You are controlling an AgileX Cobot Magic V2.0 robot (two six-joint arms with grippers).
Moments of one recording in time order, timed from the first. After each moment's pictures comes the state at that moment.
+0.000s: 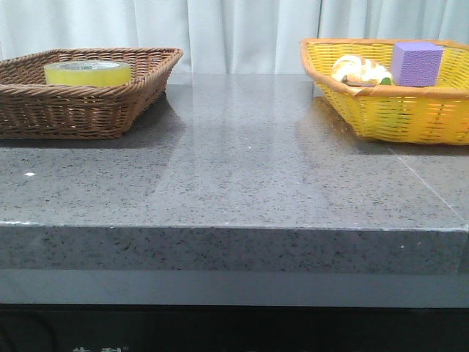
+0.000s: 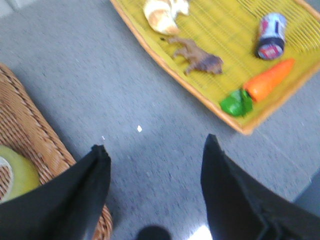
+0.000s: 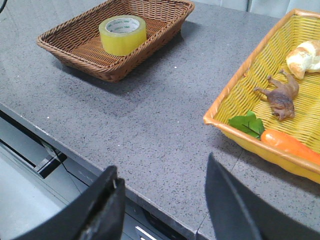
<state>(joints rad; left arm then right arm) -0.56 1.63 -2.05 -0.16 1.27 0.18 0.50 0.49 -0.84 0.11 0.77 -0.01</state>
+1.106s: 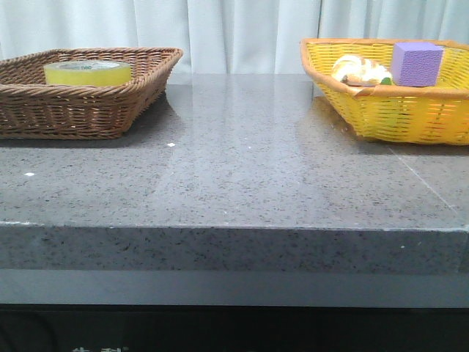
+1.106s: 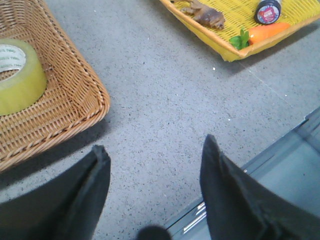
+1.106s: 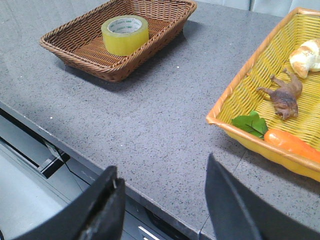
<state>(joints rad) -0.57 0.82 -0.95 -0.15 0.75 0.13 0.50 0.49 -0.84 0.12 0.77 -0.01</state>
